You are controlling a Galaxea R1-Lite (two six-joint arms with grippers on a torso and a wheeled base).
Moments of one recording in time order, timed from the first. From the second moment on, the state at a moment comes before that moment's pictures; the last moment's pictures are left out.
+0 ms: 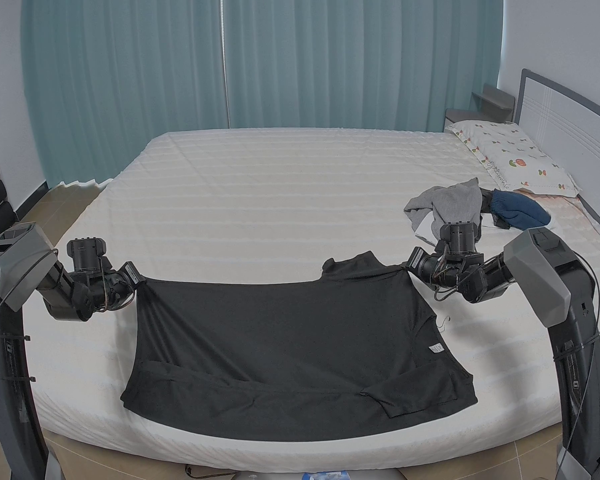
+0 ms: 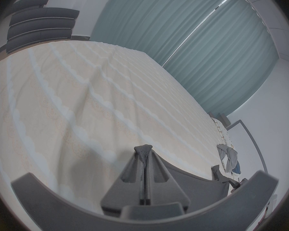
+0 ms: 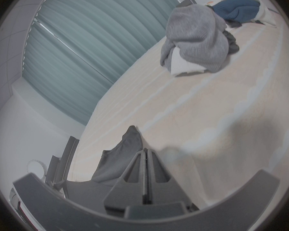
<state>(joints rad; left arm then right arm) 0.18 2.40 -1.15 -0.71 -0.27 -0.60 0.14 2.64 -1.66 -0.52 0.22 0.70</state>
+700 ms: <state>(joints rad) 0.19 2.34 -1.13 -0.71 -0.27 -0.59 0.13 2.55 -1.49 -0.74 0.19 0.71</state>
